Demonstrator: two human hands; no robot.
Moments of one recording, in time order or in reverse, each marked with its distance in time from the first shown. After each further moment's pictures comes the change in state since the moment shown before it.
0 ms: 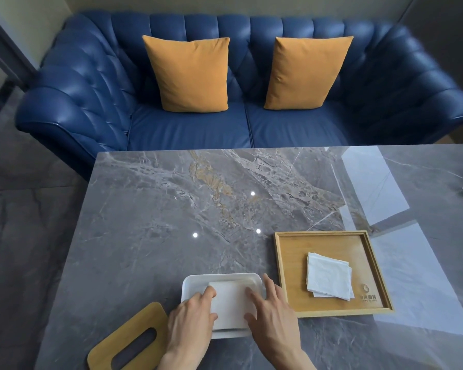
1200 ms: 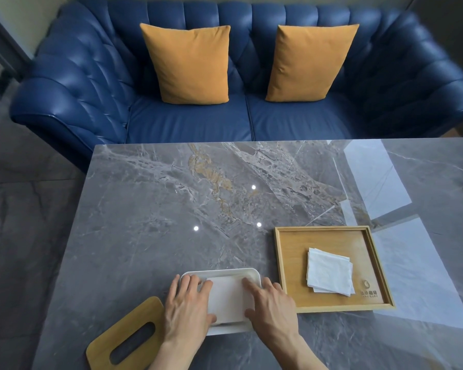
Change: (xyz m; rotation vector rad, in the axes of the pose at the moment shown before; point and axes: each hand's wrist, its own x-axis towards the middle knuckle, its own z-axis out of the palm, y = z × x) left_hand 0.020 -0.025 0.027 0.239 0.063 0.062; right_hand 0.014 -0.002 -0.010 -0.021 -0.088 0.011
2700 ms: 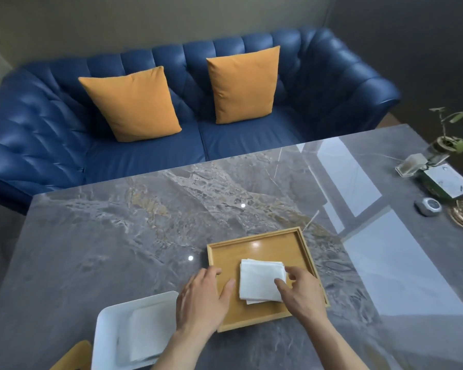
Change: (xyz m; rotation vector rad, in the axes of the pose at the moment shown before) left_hand 0.054 0.209 -0.041 -0.309 0.028 -0.106; right_hand 0.003 0.226 -0.056 0.626 0.257 0.417
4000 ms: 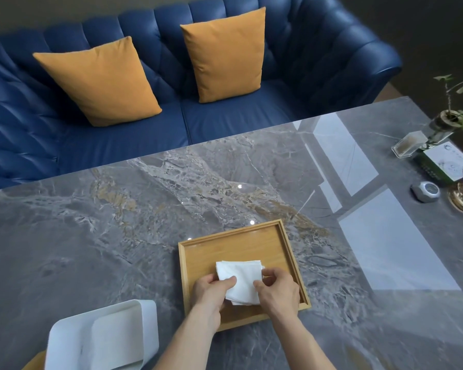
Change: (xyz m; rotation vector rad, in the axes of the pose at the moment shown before) left_hand 0.046 0.058 0.090 -0.978 -0.196 -0.823; right_hand 0.029 0.017 0.014 0.234 -0.018 0.257
